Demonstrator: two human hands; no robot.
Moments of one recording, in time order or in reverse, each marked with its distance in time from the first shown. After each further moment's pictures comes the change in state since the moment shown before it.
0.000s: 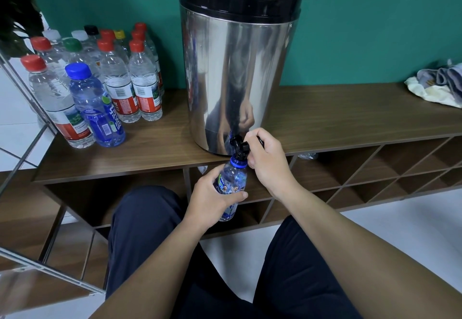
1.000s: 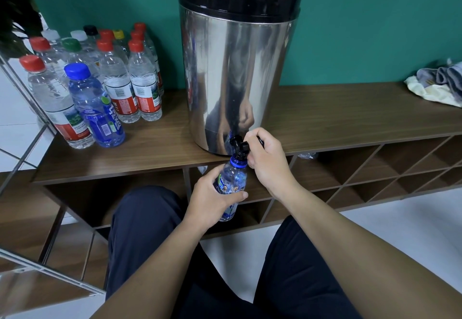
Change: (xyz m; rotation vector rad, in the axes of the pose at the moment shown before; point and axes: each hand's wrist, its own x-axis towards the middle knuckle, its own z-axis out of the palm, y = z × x) left_hand 0.001 0.000 0.001 -0.045 -0.011 0.013; right_hand 0.001 0.002 0.001 0.035 -0.003 -0.006
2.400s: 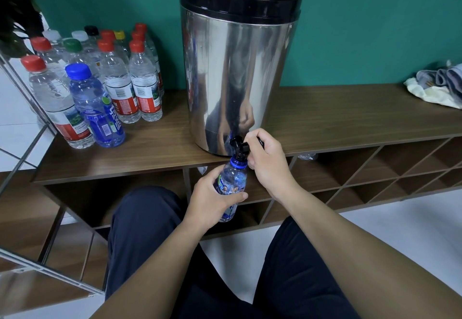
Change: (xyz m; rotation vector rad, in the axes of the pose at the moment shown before) left_hand 0.000 -0.001 -0.001 0.035 0.003 -0.010; right_hand 0.000 0.002 -0.001 -0.025 0.003 0.005
